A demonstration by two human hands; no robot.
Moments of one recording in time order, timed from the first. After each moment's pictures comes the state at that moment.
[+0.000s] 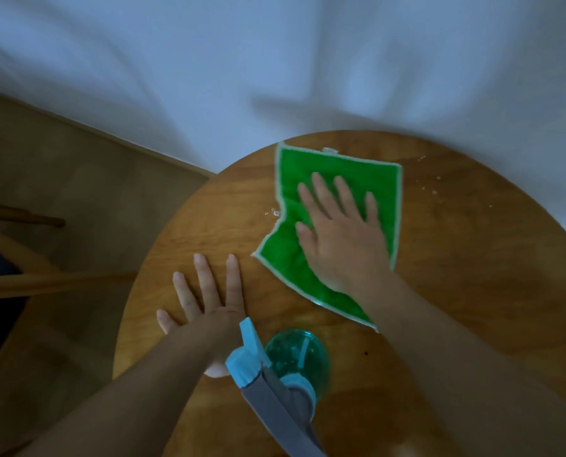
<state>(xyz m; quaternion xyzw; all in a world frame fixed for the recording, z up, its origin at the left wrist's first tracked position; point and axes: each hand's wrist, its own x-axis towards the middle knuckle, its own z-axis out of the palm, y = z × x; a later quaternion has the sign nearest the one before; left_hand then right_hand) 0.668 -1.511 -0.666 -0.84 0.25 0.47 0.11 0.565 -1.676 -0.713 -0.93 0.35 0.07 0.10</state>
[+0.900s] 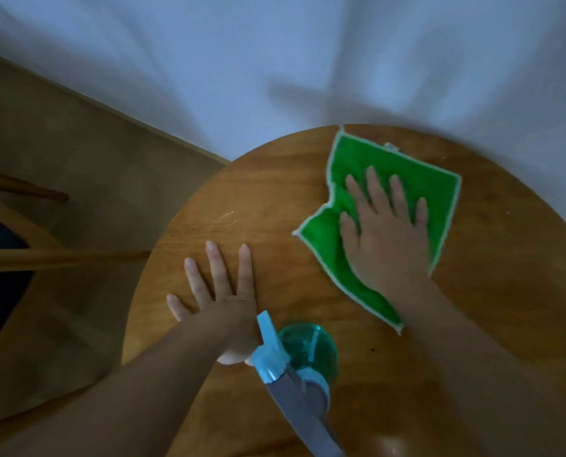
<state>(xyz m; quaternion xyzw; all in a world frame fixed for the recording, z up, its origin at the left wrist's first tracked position) 0.654 -1.509 -0.675 -0.85 0.25 0.42 0.20 0.538 -1.691 -0.716 -0.90 0.42 0.05 0.10</state>
